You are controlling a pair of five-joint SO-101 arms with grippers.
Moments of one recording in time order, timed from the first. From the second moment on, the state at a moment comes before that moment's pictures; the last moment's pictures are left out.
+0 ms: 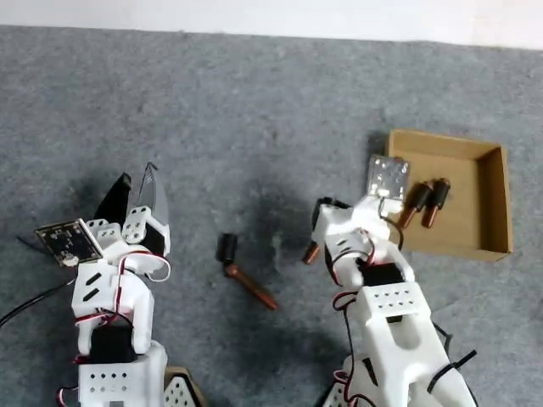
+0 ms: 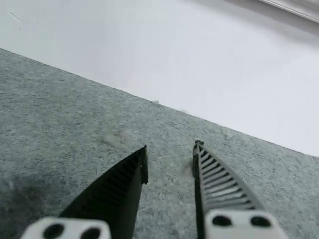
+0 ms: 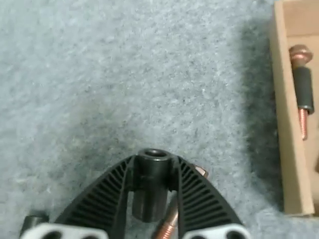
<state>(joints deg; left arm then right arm) -8.9 -103.8 96.6 21.8 23.3 -14.4 -43.6 71.2 17.4 -14.7</state>
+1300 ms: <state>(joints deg) -7.3 -103.8 96.6 21.8 23.3 -19.1 1.6 33.5 38.6 -13.5</state>
